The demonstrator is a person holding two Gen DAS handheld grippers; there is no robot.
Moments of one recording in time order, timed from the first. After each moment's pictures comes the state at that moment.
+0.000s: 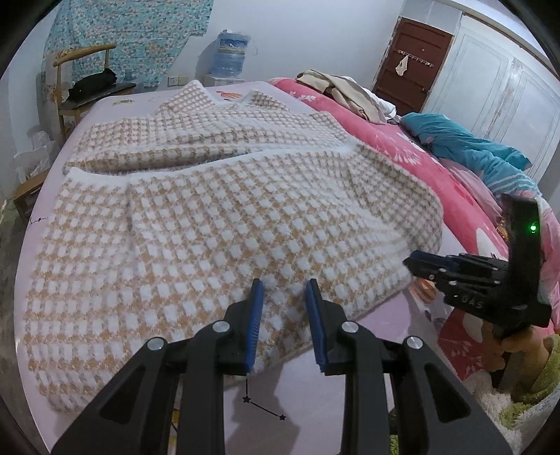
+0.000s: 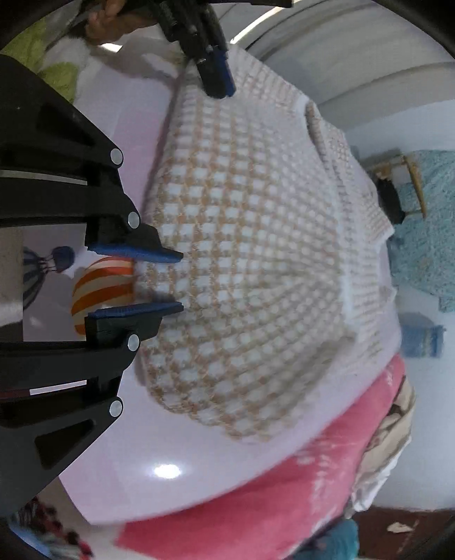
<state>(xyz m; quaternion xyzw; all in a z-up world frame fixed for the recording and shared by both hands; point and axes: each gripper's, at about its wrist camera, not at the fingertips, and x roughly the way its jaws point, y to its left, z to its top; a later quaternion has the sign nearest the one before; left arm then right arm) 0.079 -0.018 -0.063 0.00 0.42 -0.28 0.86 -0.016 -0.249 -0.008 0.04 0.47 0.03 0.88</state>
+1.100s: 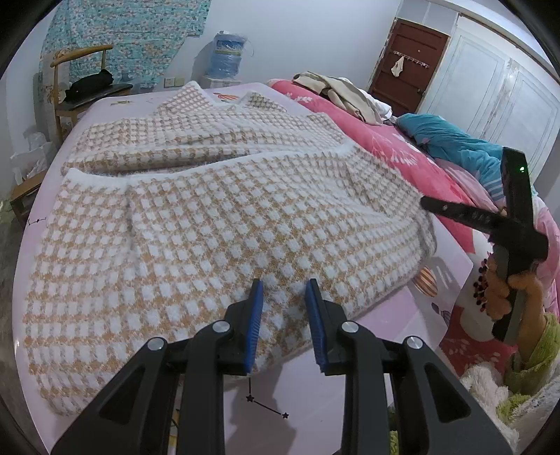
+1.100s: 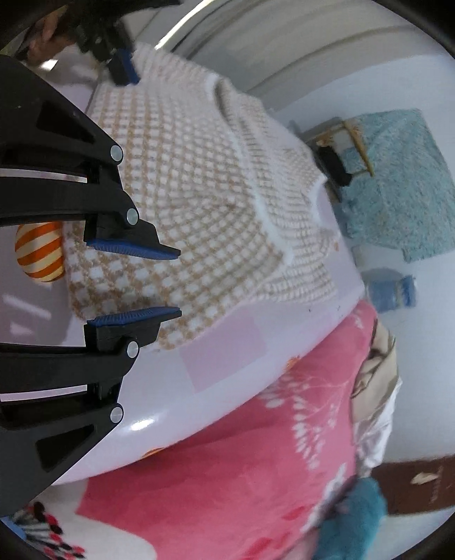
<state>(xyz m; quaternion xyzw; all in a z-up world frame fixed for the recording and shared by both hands) 0.079 -0.013 -0.062 -0.01 0.42 -0.29 0.86 0.013 -0.334 0.023 0.16 0.40 -0.02 0.90</state>
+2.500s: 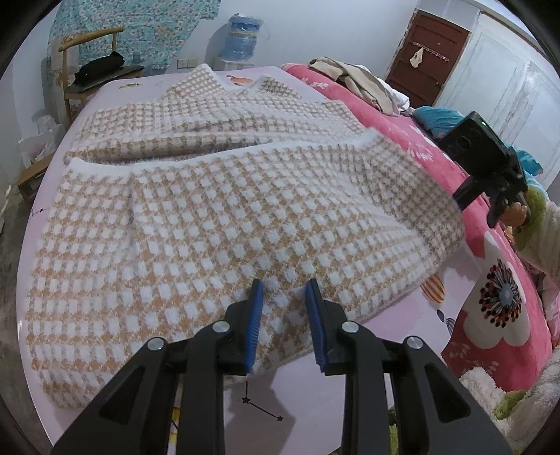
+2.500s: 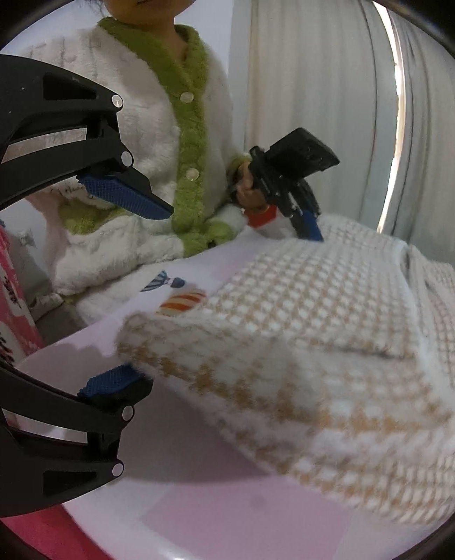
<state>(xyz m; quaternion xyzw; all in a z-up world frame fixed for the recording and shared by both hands) 0.089 -0.022 -0.062 -0.01 0.46 -0.26 0.85 0.121 -0.317 -0.021 0.14 0.69 0.51 0.50</state>
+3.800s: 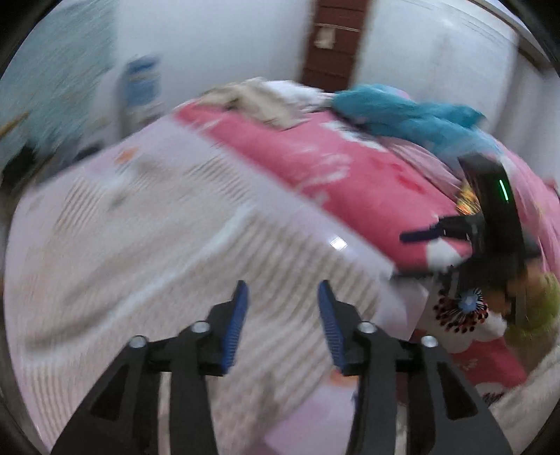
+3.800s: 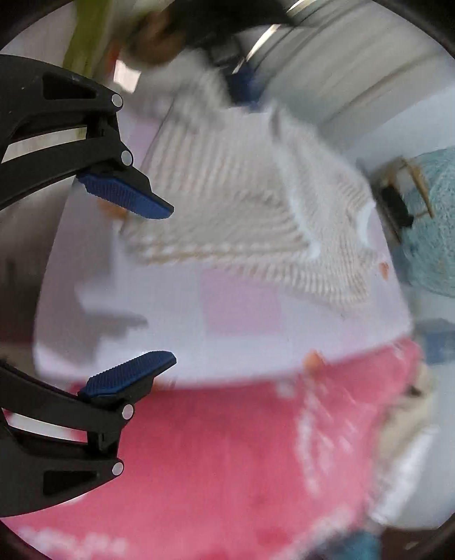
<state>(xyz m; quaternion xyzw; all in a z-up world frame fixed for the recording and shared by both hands) 0.121 -0.173 0.019 0.12 0.38 -0.42 0.82 -0.016 -0.340 0.043 -0.01 0.51 0.05 0.86</state>
